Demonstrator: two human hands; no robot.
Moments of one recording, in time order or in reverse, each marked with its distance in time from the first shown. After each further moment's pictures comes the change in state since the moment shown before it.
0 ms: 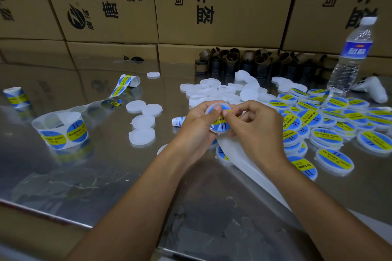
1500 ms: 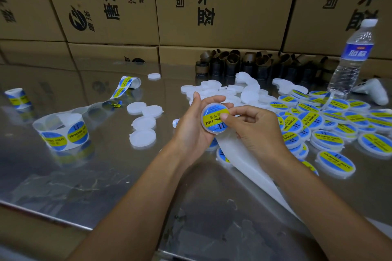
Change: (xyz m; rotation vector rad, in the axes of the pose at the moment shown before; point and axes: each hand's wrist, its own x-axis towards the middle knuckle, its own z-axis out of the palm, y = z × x) left_hand 0.008 0.002 -0.009 -0.148 -0.006 -0.060; right_hand 0.001 -0.009 -0.005 0.360 -0.192 0.271
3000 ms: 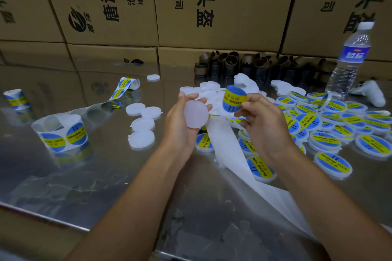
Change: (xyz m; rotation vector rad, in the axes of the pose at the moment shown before) left_hand 0.005 0.007 -0.008 0.044 0.350 0.197; right_hand 0.013 -0.003 -0.012 0.361 -0.064 0.016
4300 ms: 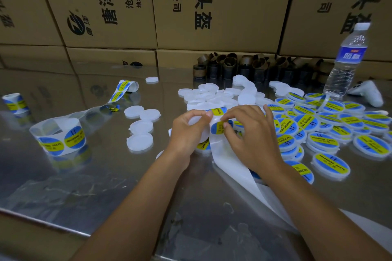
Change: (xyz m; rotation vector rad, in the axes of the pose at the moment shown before) left_hand -0.010 -0.013 0.000 0.566 0.028 0.048; right_hand -0.008 0.023 -0.005 -1.202 0.042 -0.601
